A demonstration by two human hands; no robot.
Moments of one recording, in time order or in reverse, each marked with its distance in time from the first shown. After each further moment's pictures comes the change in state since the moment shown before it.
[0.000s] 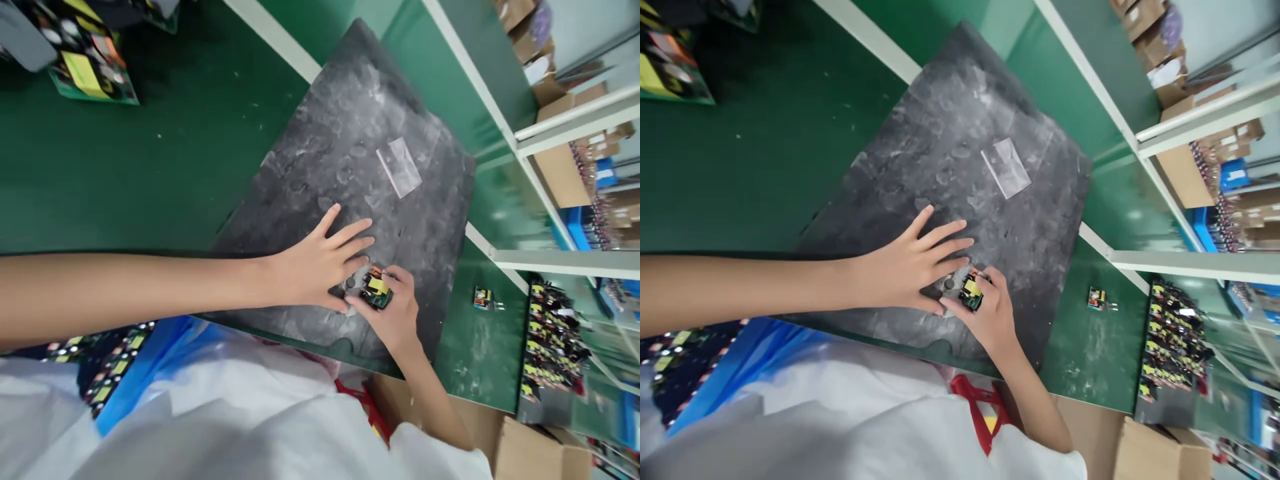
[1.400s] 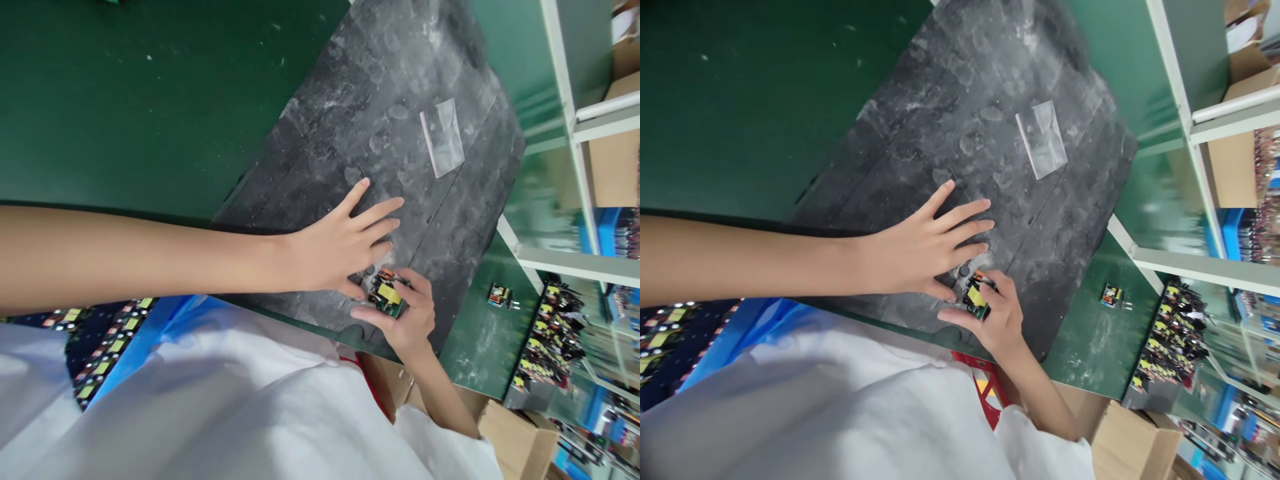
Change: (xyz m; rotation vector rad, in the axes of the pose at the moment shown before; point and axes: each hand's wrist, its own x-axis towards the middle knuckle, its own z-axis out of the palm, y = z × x) left_hand 0.003 0.004 0.005 -0.033 0.068 -0.031; right_hand -0.006 -0.005 -0.005 0.128 -0.077 -0.032
